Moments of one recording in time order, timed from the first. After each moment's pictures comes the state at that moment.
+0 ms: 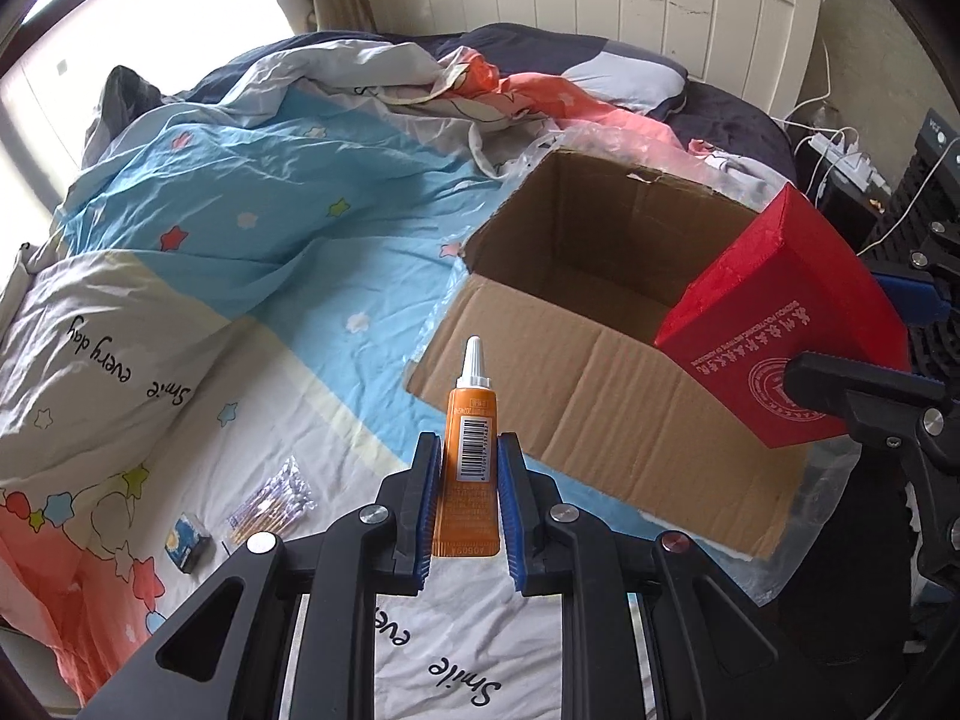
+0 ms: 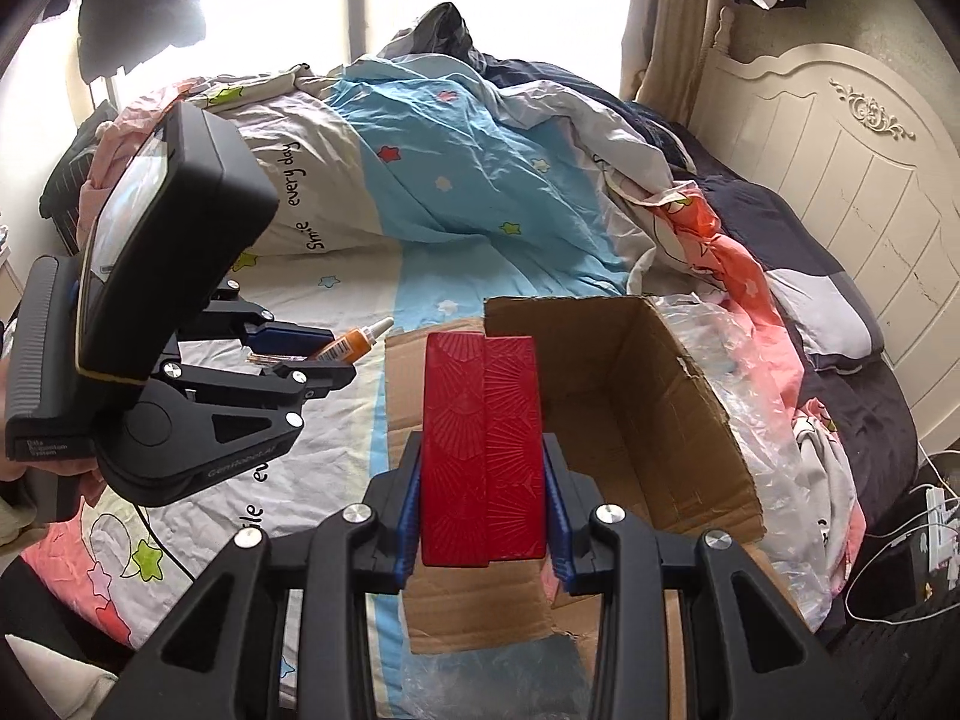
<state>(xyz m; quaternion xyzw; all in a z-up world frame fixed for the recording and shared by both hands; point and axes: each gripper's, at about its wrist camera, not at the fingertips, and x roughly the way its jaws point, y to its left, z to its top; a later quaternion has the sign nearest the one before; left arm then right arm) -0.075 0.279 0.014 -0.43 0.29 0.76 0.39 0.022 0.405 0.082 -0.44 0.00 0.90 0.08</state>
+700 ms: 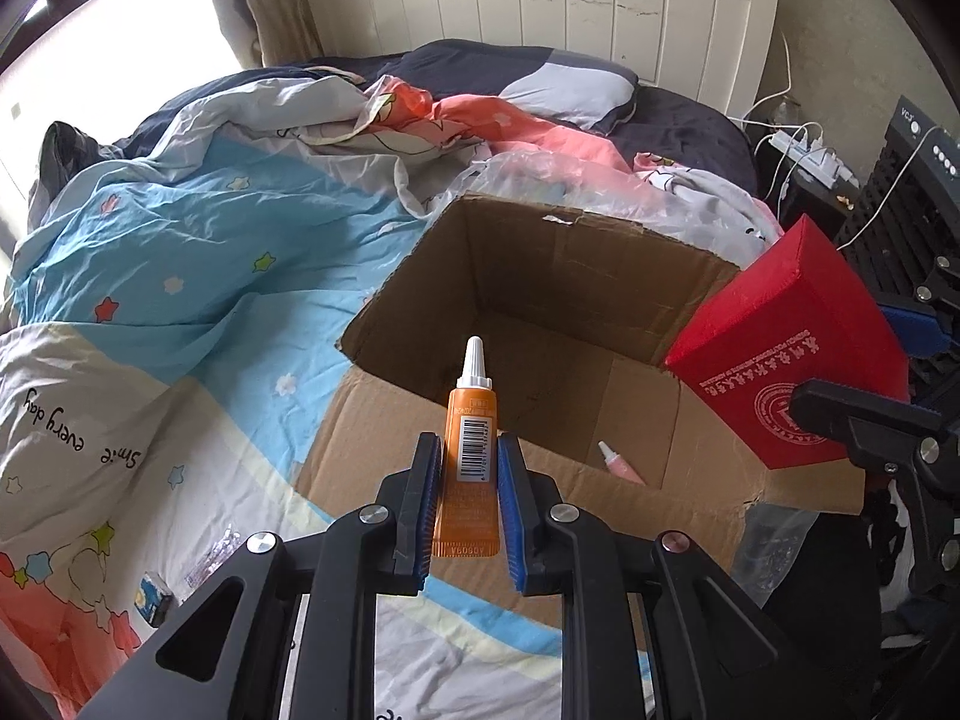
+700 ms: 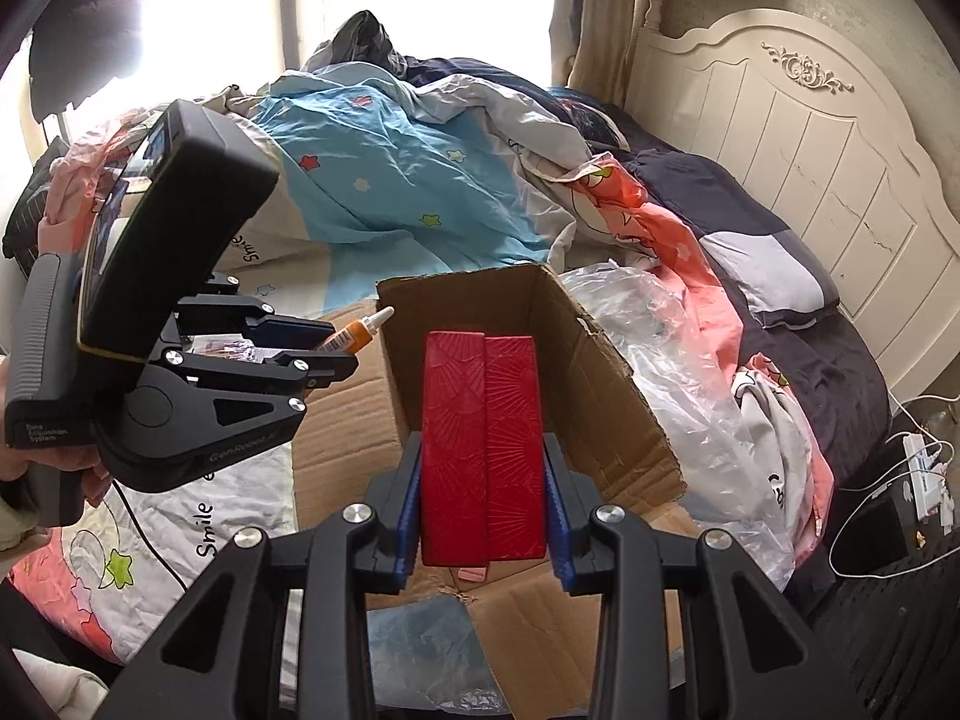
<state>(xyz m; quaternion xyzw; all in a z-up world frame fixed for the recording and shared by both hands) -0.067 0.411 0.023 -0.41 0.29 0.74 0.44 0.054 0.456 0.081 -0.43 0.03 0.89 0.14</state>
